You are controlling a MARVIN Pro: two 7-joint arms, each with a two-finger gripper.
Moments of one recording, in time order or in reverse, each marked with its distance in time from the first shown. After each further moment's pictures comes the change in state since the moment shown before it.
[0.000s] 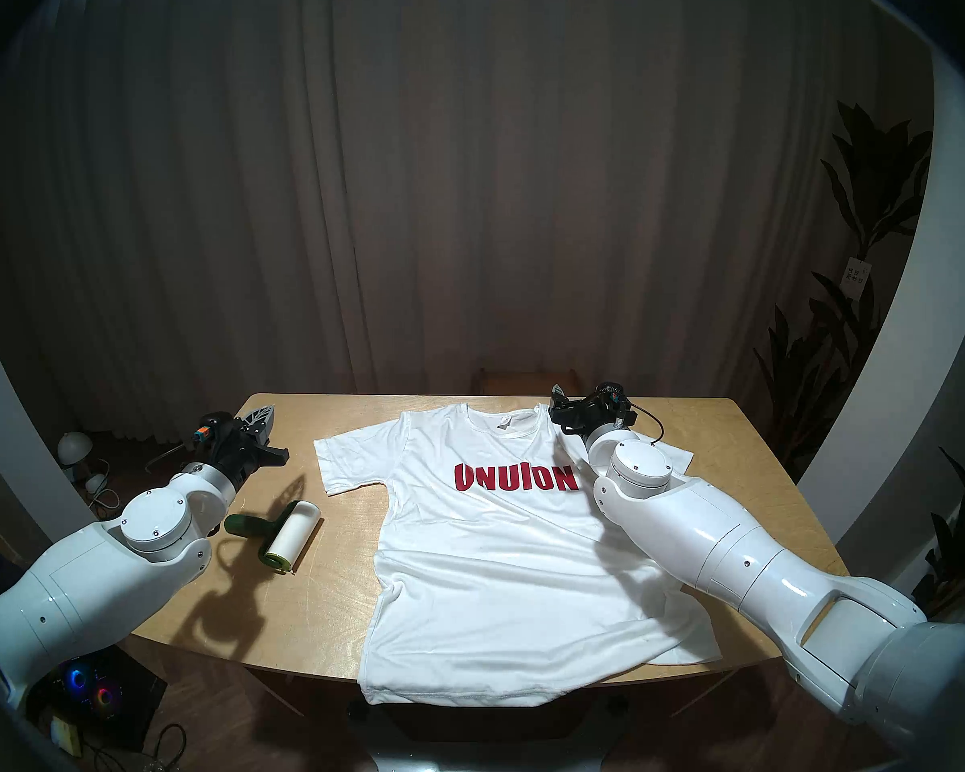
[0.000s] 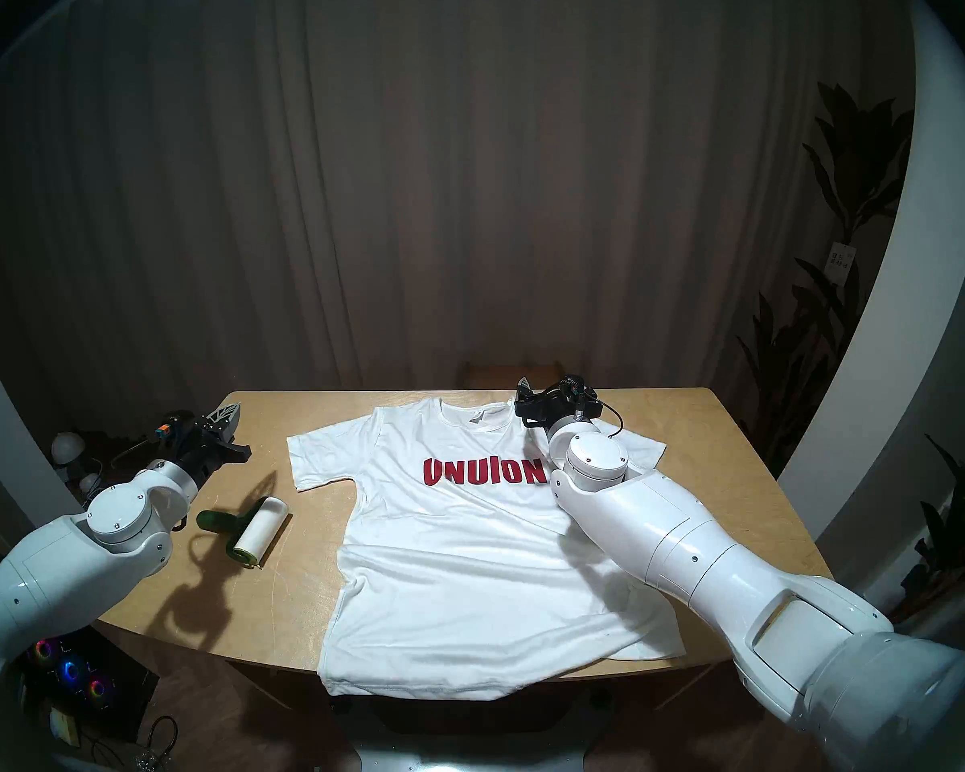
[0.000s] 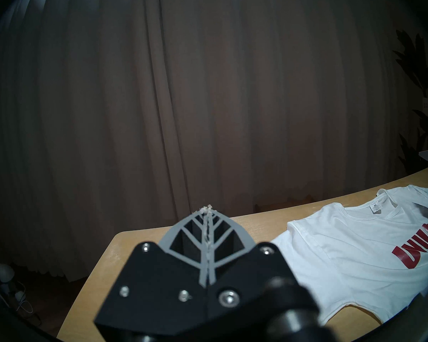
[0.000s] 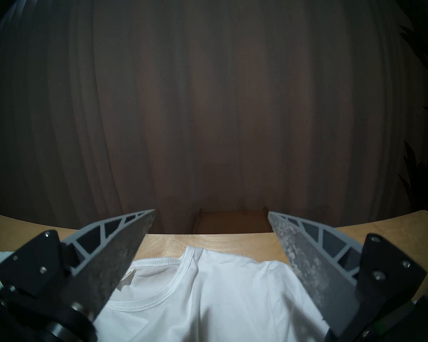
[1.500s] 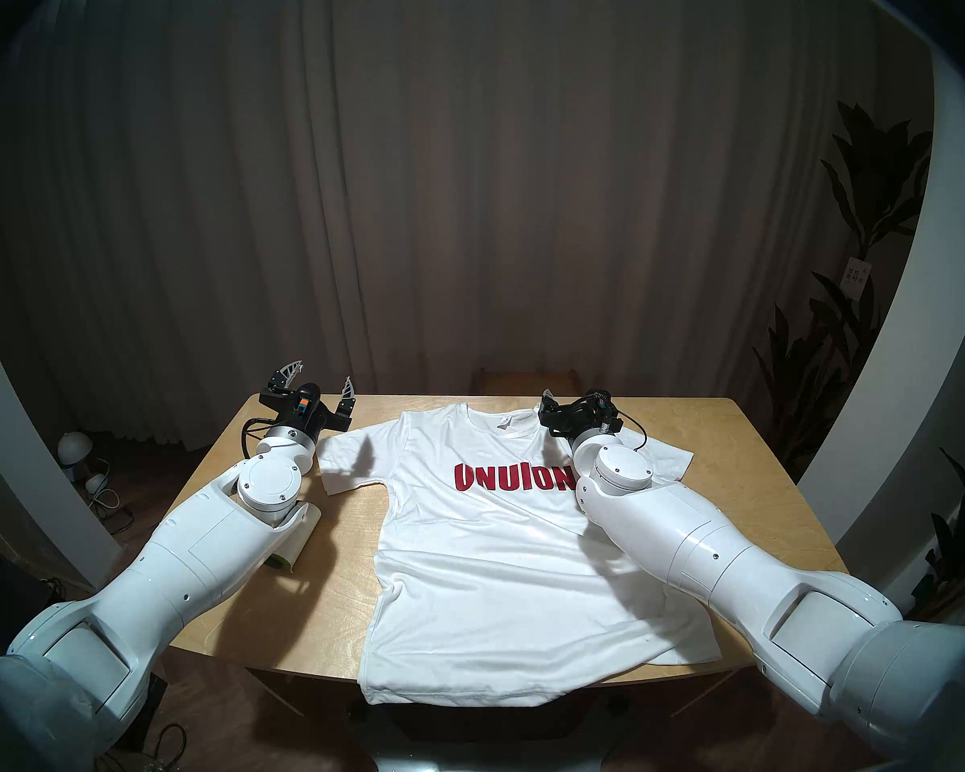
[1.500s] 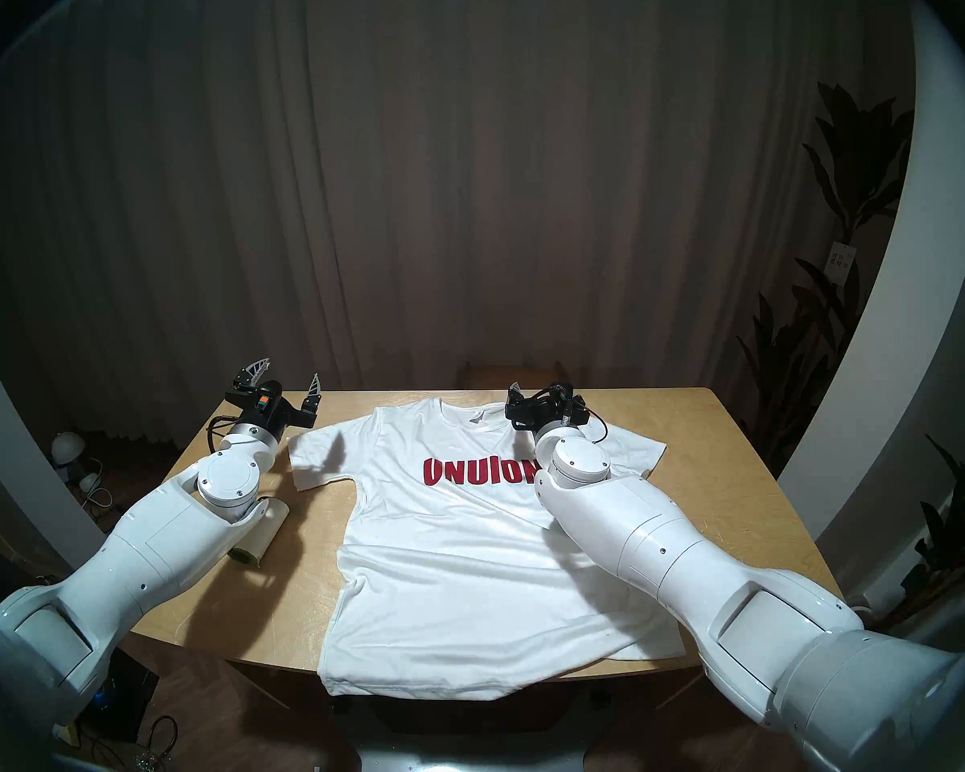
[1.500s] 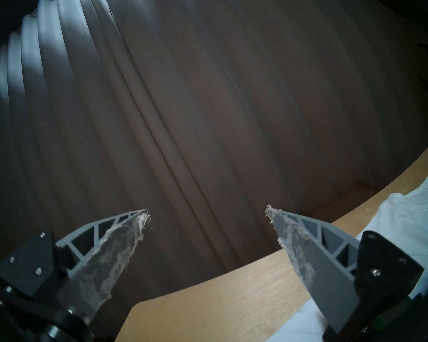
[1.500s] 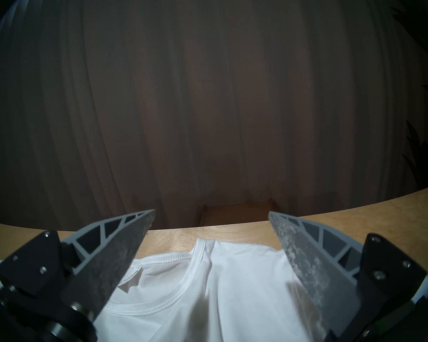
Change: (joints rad) left arm -0.376 -0.418 0.122 0.420 0.616 0.056 0.124; right arm 0.045 -0.110 -0.002 0.189 -0.002 -0.087 0.038
